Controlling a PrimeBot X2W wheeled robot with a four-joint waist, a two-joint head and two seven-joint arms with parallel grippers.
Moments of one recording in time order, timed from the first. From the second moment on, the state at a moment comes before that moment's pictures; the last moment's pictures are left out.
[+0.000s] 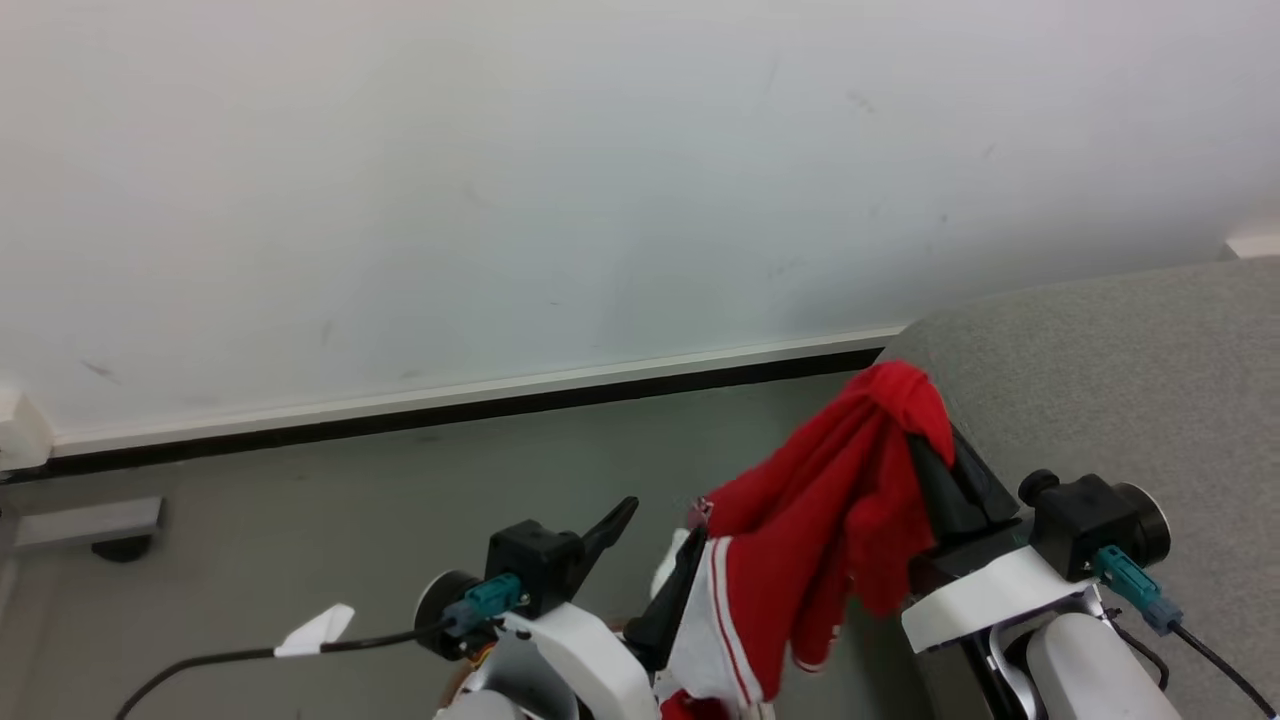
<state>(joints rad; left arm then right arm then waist) -0.34 0.16 -0.65 0.22 -0.46 0.04 -0.05 -0.37 -0.05 0.27 0.35 0.23 0.13 -0.26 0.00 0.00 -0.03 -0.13</state>
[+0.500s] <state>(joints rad) -0.34 0.16 -0.68 0.19 -0.45 0.02 -0.07 -0.39 -0.05 0.25 0.26 0.19 0.13 -0.26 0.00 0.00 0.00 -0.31</state>
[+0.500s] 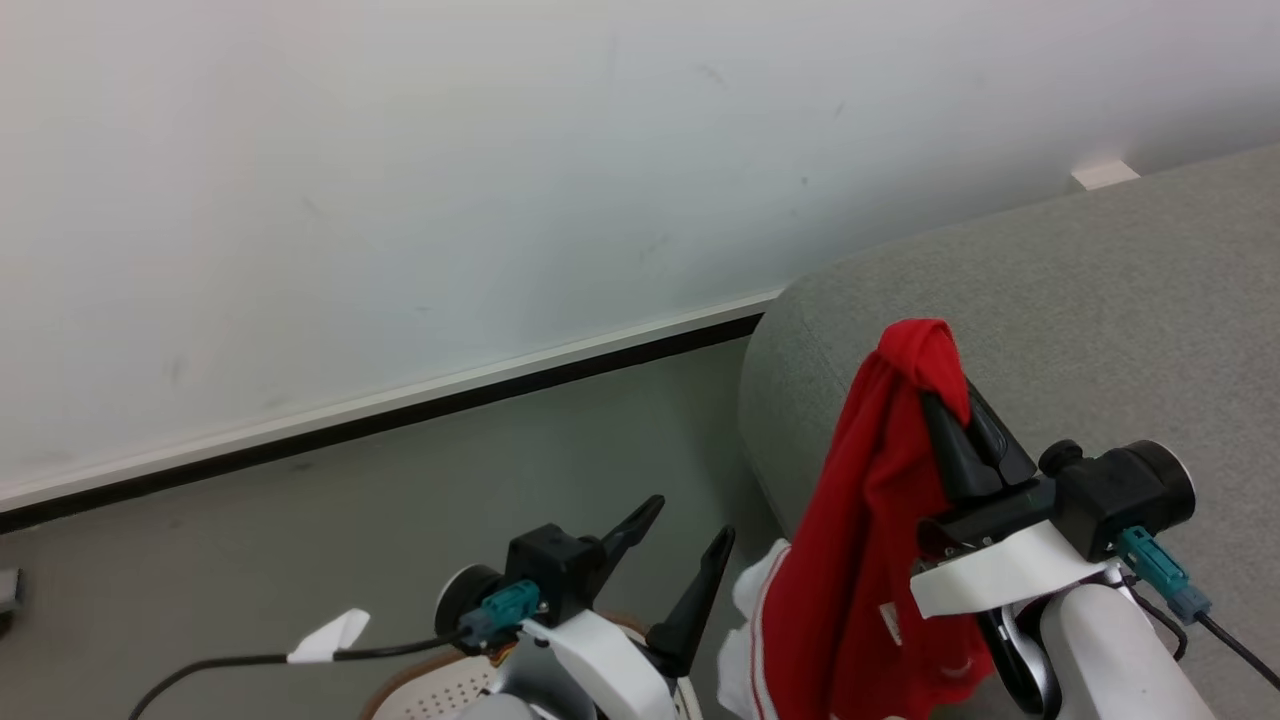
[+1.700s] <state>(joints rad) -0.60 0.21 -0.71 0.02 -0.39 -0.06 -0.02 -1.16 -0.38 -0.40 0.42 -0.03 0.13 0.01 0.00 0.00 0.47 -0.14</state>
